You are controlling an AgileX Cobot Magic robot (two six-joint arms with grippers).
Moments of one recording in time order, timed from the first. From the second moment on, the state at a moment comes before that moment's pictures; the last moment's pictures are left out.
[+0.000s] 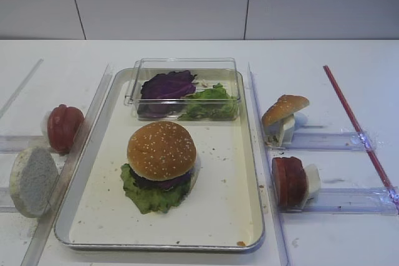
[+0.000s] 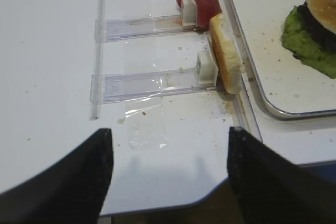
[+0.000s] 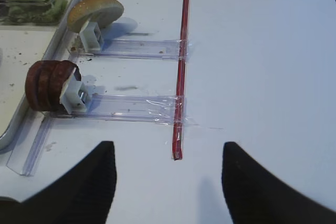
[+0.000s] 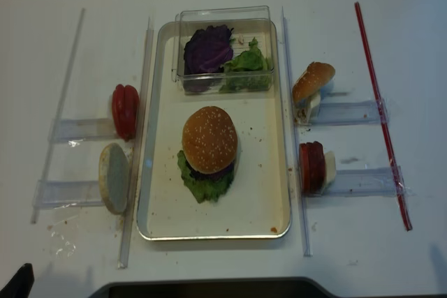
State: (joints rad) left arm -0.05 -0.02 -0.48 0.04 1.18 -0.05; right arm 0.00 -0.02 -0.46 0.15 1.14 -0.04
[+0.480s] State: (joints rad) left arm -0.05 -0.02 -0.48 0.04 1.18 -0.05; right arm 0.00 -0.02 -0.46 0.15 1.14 -0.04
